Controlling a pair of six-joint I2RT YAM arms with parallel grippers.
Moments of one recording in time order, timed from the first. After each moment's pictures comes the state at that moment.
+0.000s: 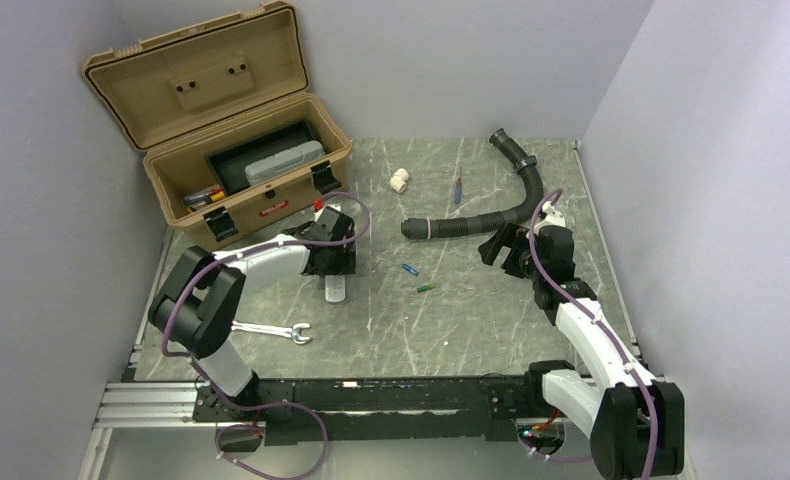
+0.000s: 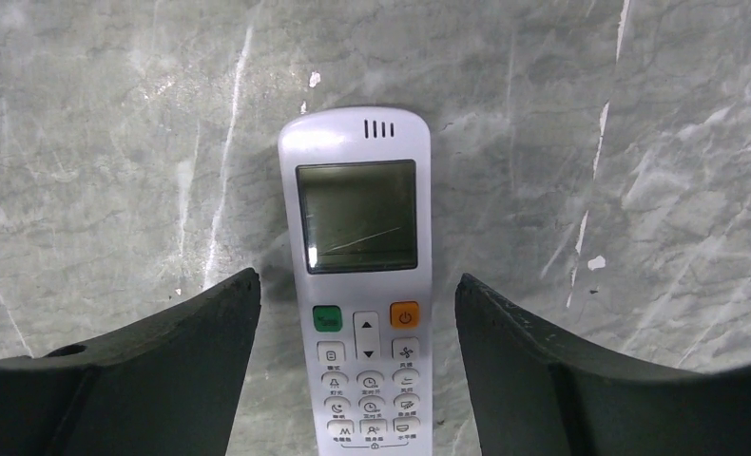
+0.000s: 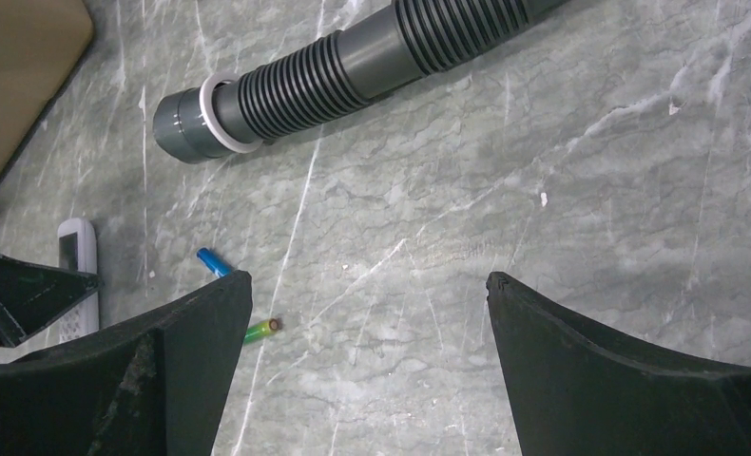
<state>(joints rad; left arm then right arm) -0.56 1.65 0.94 -0.34 -0.25 -0.55 0.07 0.97 0.49 -0.07 -0.16 0.46</state>
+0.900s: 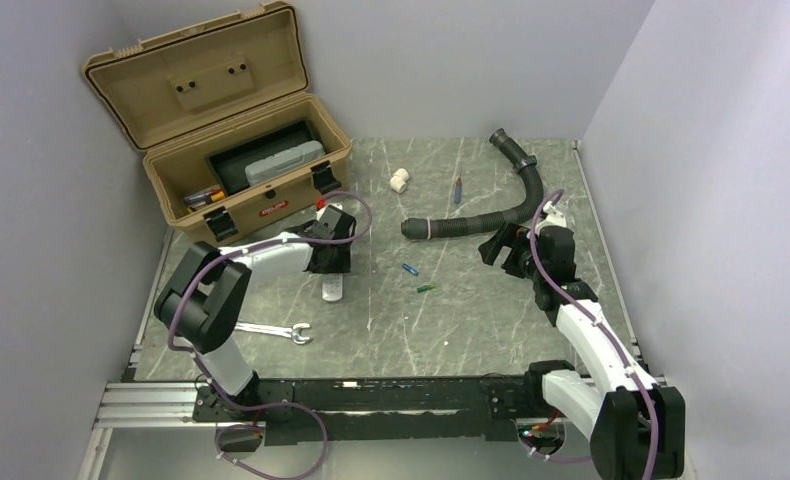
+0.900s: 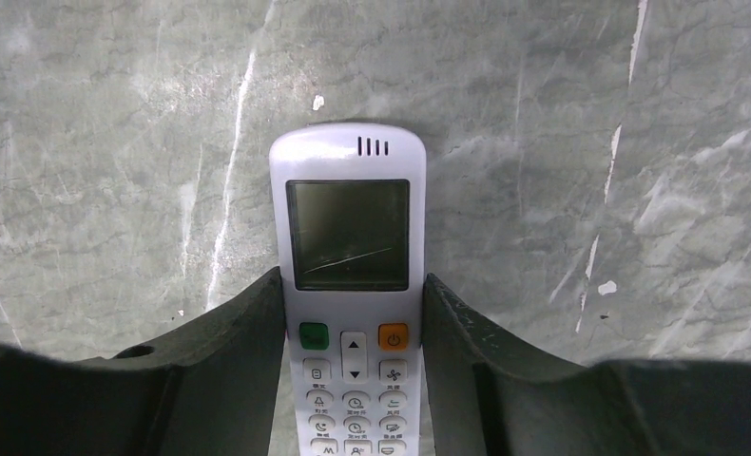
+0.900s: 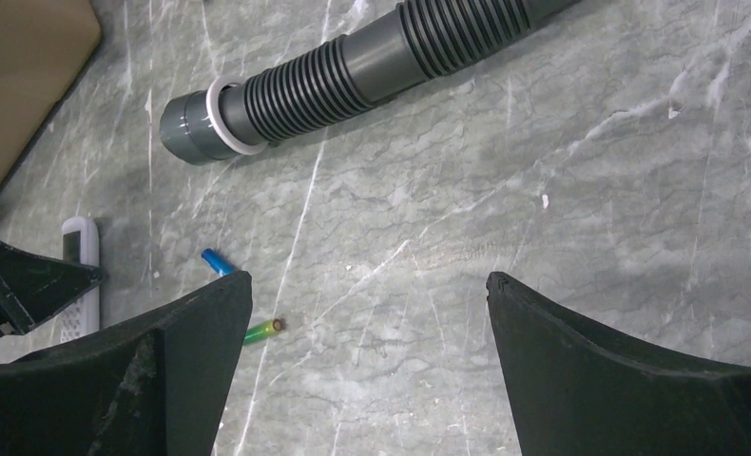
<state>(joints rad) -0.56 1.69 0.96 -0.33 -0.26 -0.53 0.07 0.96 0.49 -0.08 -0.16 0.46</state>
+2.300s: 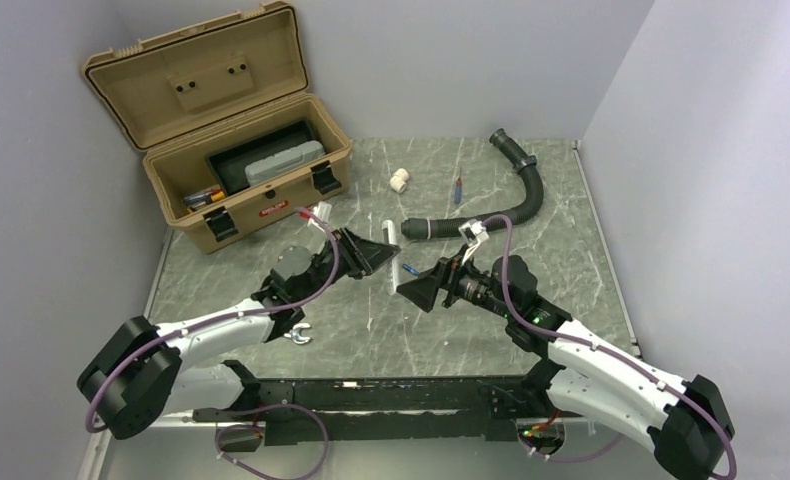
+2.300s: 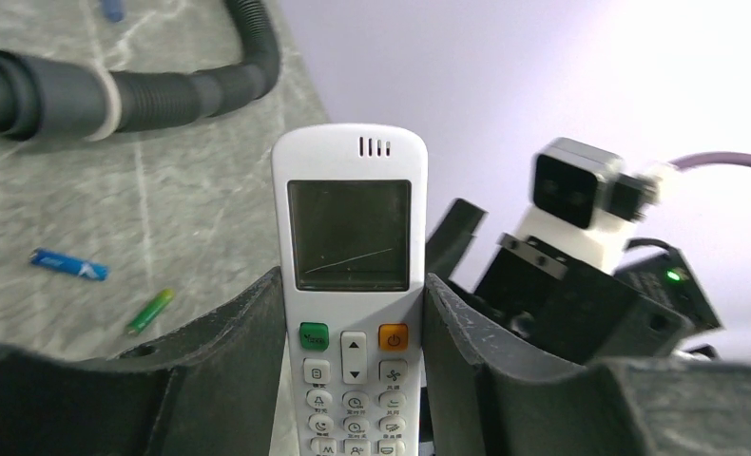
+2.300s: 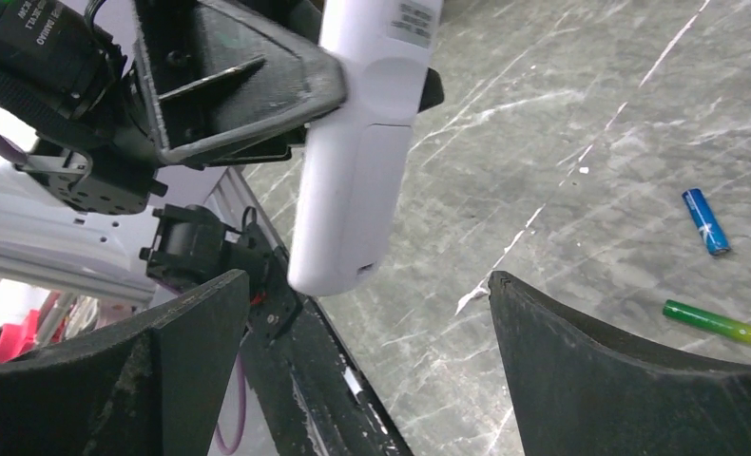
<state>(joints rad) -0.74 1.20 0.47 0.75 0.14 -1.02 0.75 0.82 0.44 0.23 -0.28 0.65</state>
